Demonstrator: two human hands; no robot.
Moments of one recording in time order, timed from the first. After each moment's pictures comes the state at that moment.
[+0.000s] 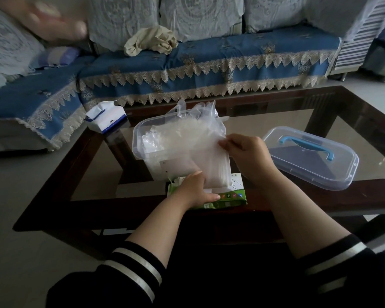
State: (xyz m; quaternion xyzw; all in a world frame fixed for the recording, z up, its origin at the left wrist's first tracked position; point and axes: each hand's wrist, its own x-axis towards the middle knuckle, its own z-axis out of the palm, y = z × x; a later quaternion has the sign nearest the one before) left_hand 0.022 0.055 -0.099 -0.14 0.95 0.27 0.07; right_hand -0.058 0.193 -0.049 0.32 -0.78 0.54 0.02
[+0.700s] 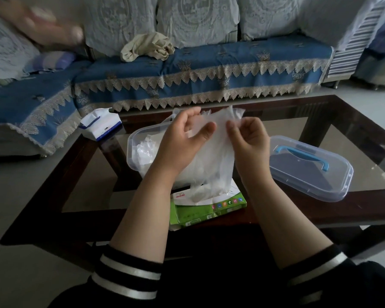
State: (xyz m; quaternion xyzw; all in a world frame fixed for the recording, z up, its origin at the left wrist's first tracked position) left_hand 0.009 0.051 0.015 -0.07 0.84 0.49 -0.22; right_hand -0.059 0.178 -0.024 0.20 -0.60 0.77 0.07
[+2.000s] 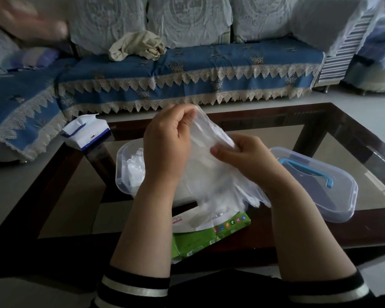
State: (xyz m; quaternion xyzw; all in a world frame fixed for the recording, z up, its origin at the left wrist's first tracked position) left_hand -0.037 0.021 0.017 -0.02 0.82 0.26 -0.51; right_hand -0.093 0.176 0.006 0.28 -0.76 0.57 -0.12
